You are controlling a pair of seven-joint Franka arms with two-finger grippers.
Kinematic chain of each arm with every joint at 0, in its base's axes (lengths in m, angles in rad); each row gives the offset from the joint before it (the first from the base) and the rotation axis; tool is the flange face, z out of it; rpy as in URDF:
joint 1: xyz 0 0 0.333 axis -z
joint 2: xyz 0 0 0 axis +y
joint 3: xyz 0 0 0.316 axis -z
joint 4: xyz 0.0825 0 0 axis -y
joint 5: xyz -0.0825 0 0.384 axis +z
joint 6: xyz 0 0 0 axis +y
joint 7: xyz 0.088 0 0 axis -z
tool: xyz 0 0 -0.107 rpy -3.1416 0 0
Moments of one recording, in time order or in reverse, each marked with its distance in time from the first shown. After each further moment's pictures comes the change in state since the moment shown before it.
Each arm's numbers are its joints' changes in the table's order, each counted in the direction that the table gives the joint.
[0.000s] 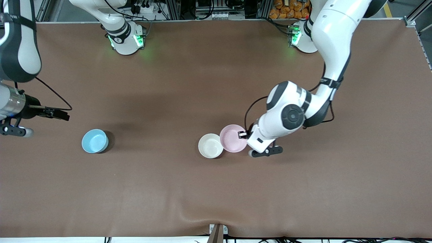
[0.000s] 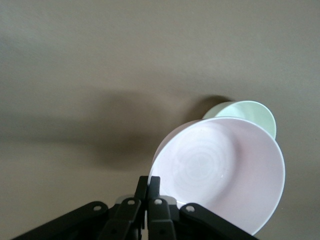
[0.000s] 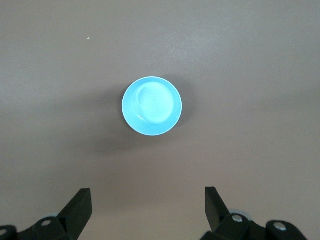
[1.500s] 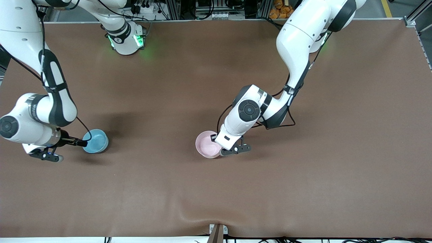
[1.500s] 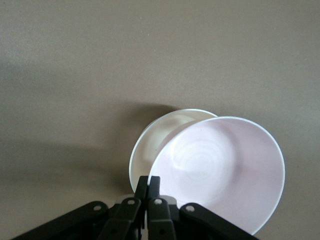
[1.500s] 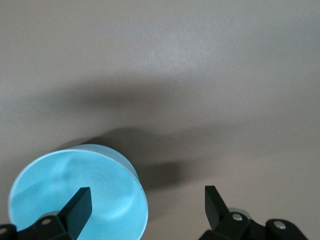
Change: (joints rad) left arm 0.241 0.175 -0.136 0.129 0.000 -0.202 -0.137; right arm 0.087 0.366 0.000 -0.108 0.000 -0.507 -0.023
